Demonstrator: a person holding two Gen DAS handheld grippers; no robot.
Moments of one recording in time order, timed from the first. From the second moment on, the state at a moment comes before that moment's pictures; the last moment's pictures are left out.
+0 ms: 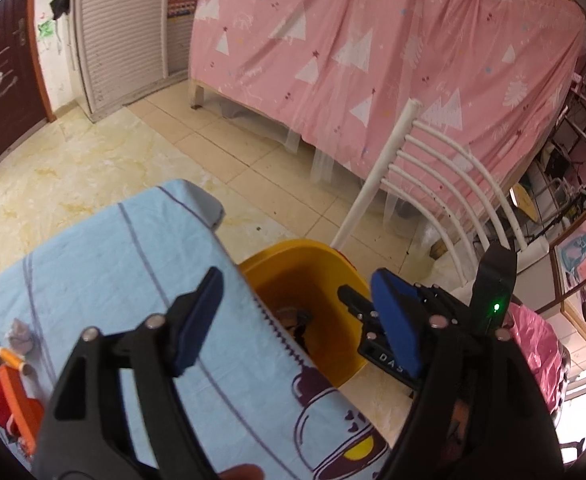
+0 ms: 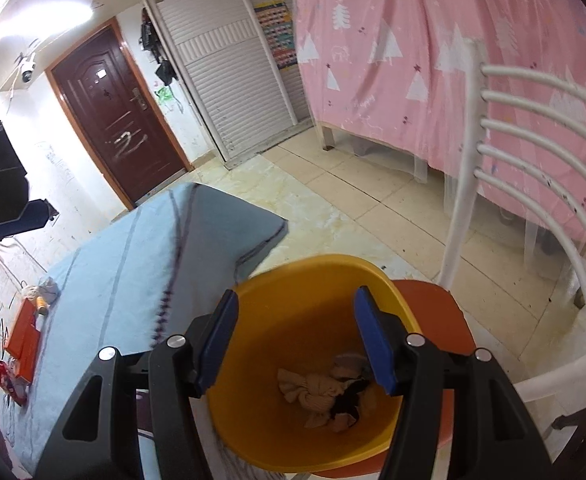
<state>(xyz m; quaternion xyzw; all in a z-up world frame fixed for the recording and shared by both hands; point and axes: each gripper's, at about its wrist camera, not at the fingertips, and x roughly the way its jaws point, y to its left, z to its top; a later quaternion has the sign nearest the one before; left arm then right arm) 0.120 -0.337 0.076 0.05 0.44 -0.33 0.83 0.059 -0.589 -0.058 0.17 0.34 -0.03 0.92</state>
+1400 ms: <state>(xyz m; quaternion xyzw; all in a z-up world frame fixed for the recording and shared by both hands) 0.176 -0.027 0.083 0.00 0.42 -0.10 0.90 0.158 -0.289 0.005 -0.01 0.36 0.16 0.92</state>
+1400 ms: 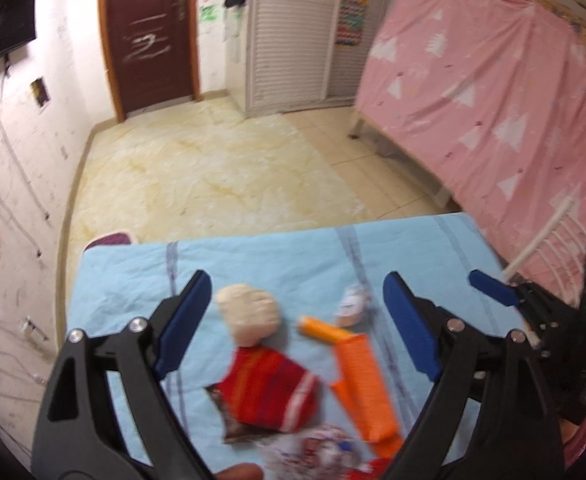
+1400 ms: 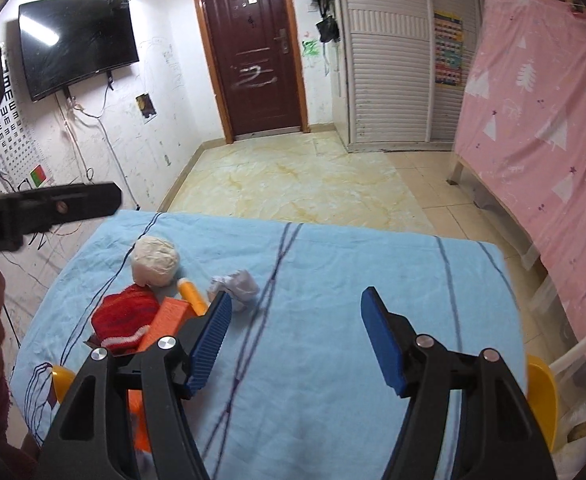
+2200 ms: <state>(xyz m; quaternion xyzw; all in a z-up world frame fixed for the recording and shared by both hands) 0.238 -0.002 0.005 -0.02 0.51 -0.05 0.86 0.218 -0.225 -0.035 -0.04 0.44 0.22 0.87</state>
